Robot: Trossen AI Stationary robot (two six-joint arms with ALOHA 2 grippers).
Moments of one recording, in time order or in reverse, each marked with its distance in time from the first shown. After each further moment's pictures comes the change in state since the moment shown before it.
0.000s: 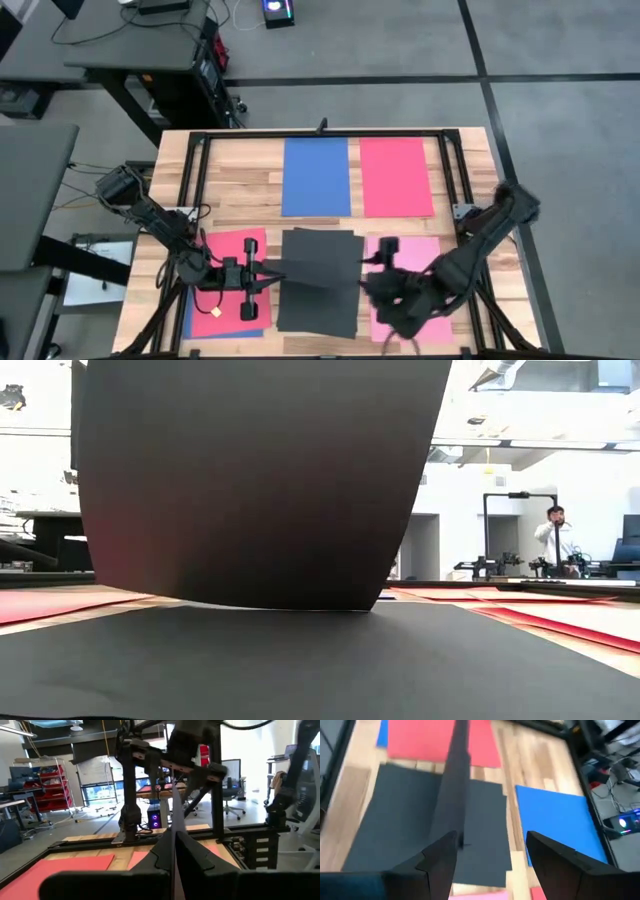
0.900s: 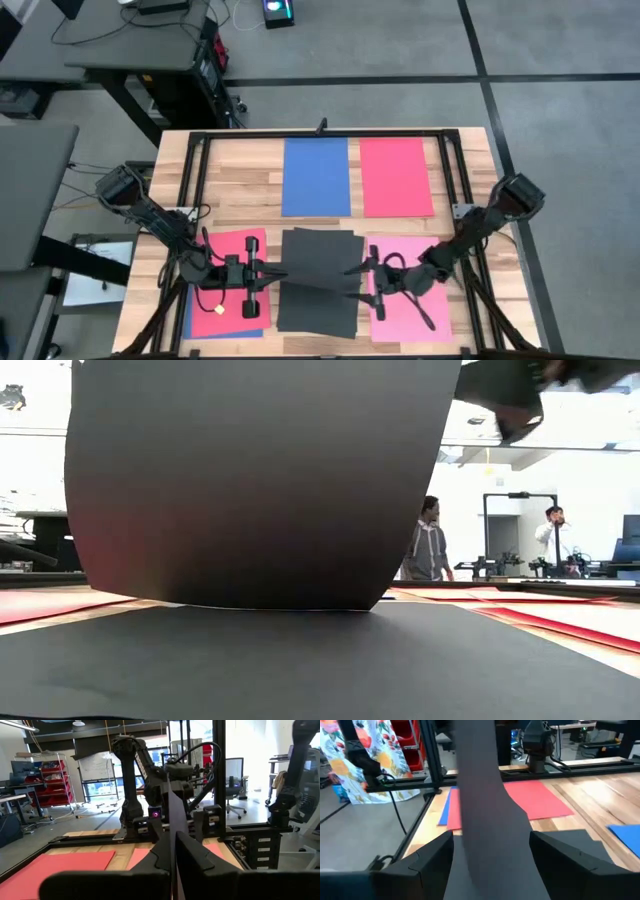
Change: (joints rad) left arm 0.019 0.000 0.000 -0.017 0.002 -0.035; right arm -0.056 -0.119 -1.100 1.890 -0.106 -0.198
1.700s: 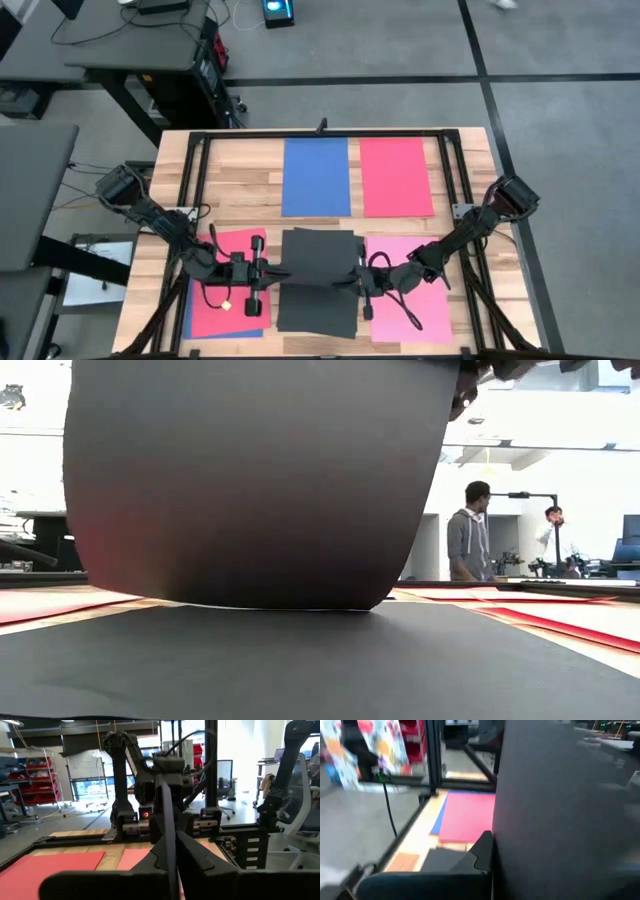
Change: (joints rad) left arm 0.044 0.000 0.000 -0.026 0.094 -0.055; right arm -0.072 0.062 0.138 -0.045 -0.092 -0.161
